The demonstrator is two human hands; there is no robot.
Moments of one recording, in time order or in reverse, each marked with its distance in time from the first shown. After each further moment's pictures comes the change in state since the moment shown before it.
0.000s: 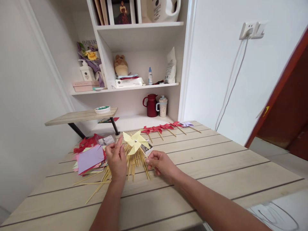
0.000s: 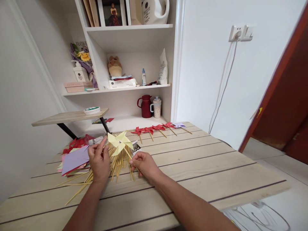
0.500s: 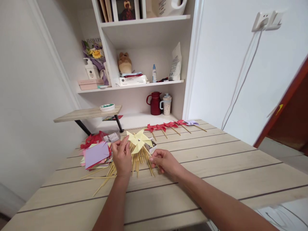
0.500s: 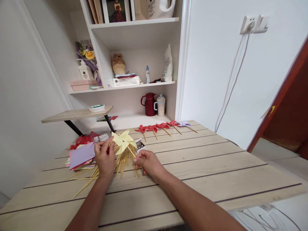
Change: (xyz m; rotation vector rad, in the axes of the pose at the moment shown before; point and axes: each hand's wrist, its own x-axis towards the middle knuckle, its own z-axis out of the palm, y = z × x) left_hand -0.001 0.005 -0.001 -0.005 -0.011 0.007; right_hand 0.002 0.007 -0.001 0.004 -0.024 -0.003
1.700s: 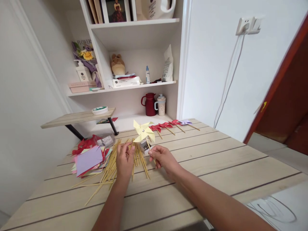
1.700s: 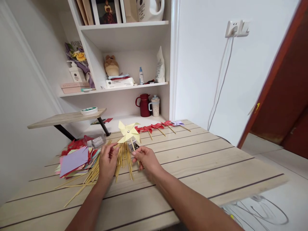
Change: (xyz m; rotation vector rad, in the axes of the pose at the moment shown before) left_hand -0.006 0.017 0.007 -0.273 -0.308 -0.195; right_hand 0.000 -0.014 -0.007 0.118 0.136 -0.084
